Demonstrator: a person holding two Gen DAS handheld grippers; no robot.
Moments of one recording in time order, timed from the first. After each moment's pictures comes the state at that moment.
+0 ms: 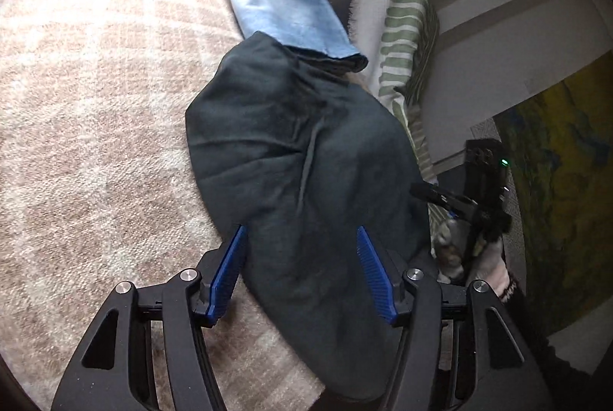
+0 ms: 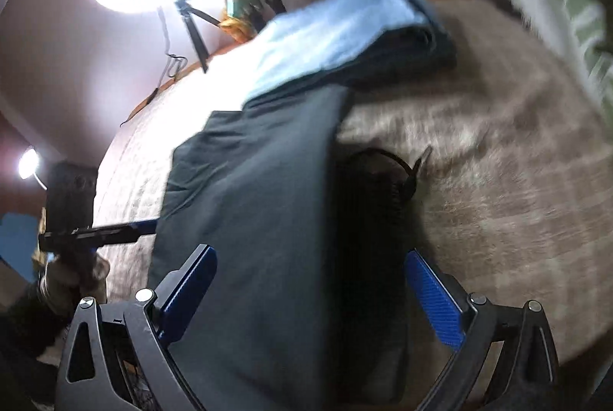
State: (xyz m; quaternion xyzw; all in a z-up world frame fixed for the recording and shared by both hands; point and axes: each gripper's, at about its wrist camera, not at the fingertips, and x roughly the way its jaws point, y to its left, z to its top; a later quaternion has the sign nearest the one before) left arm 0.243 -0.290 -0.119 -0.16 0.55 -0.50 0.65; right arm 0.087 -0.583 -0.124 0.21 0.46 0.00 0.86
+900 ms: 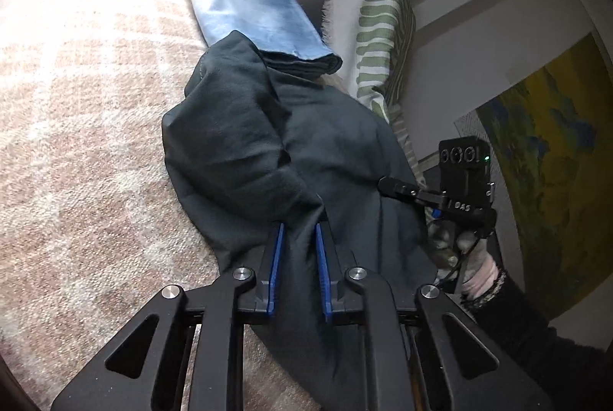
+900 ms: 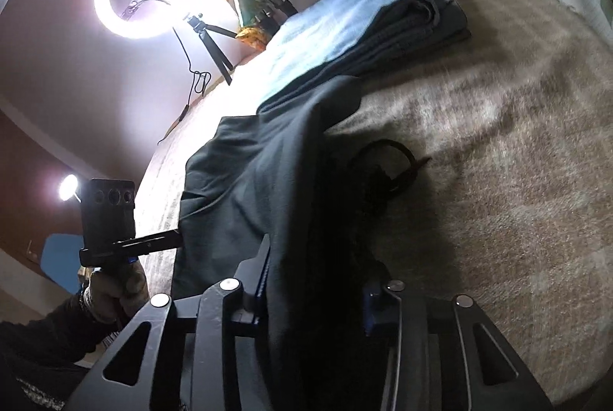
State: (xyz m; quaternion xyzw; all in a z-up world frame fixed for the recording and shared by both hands) left arm 0.237 -0.312 -0.115 -0.15 0.51 -0.53 0.65; right arm 0.082 -0.591 -0.134 0.27 0.42 0.08 0.86
